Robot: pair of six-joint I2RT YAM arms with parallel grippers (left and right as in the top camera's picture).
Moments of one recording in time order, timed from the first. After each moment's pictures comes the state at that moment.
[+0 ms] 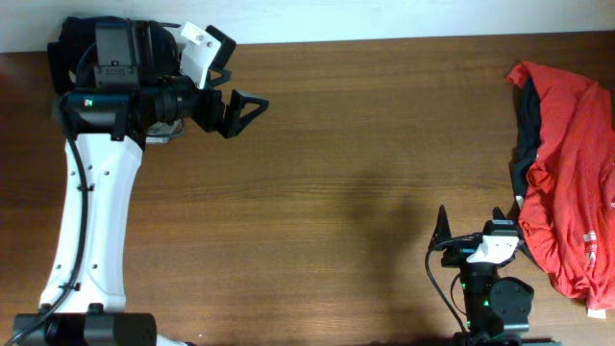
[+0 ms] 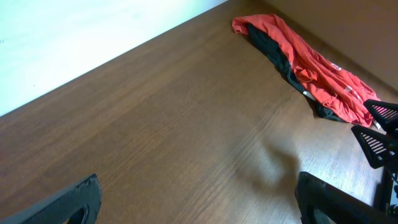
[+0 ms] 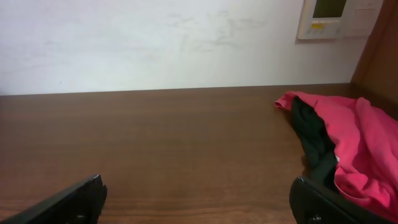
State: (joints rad) left arm -0.04 1.66 1.76 -0.92 0.77 0.38; right arm -0.02 0.01 0.02 -0.08 0.05 0.02
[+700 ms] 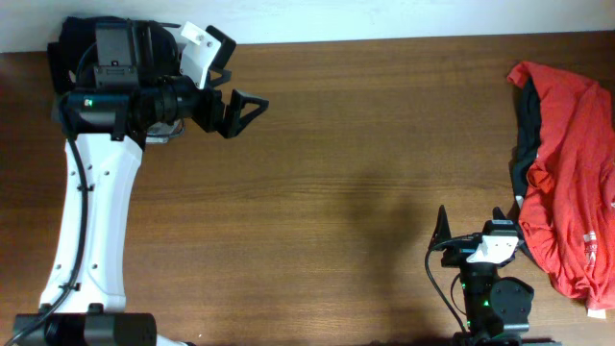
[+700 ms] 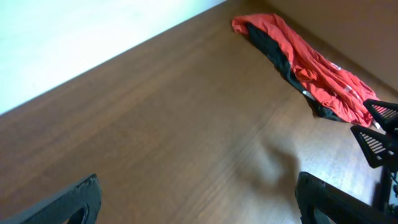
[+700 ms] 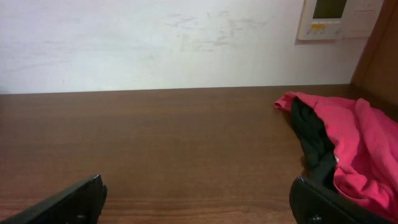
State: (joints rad) left arm -0.04 1.66 1.76 -0.93 0.77 0.38; right arm -0.02 0.01 0.02 -0.08 0.05 0.01
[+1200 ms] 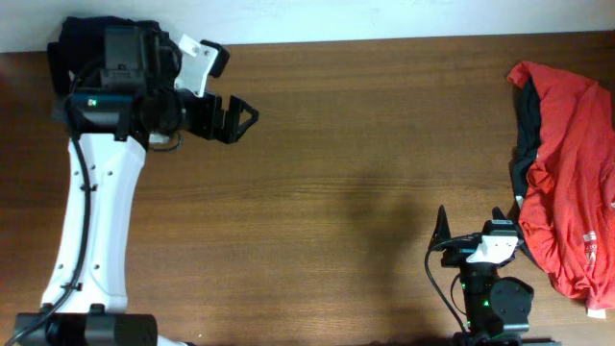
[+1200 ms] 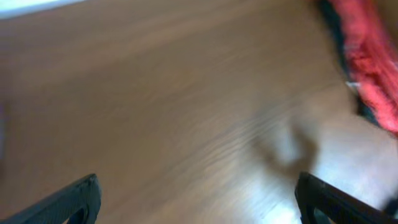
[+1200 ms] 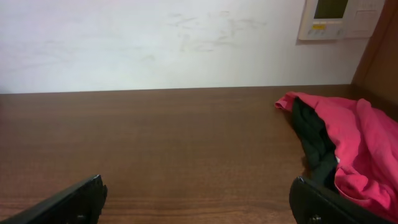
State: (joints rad) left arm -0.08 1.66 1.76 -1.08 0.47 0.18; right arm -0.02 0.01 0.02 -0.08 0.04 0.01
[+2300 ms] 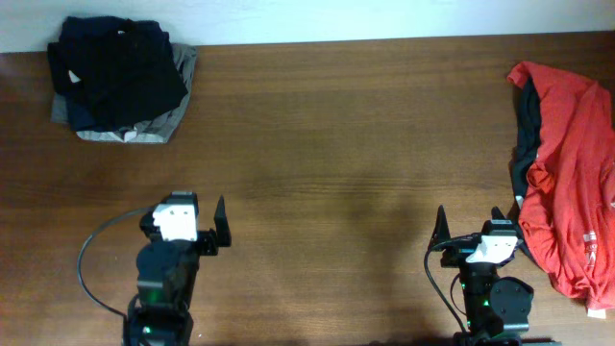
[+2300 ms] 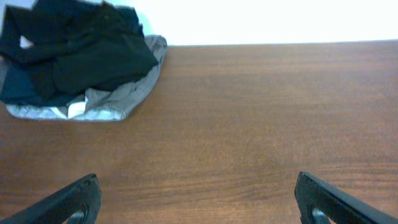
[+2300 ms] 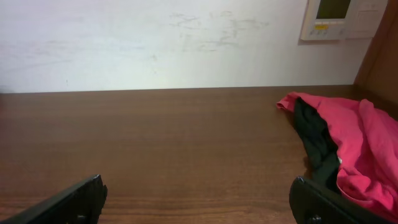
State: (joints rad) left arm -0.13 0.63 0.22 0.11 -0.09 -0.02; right arm -0.02 0.01 0.01 -0.08 0.04 0.01
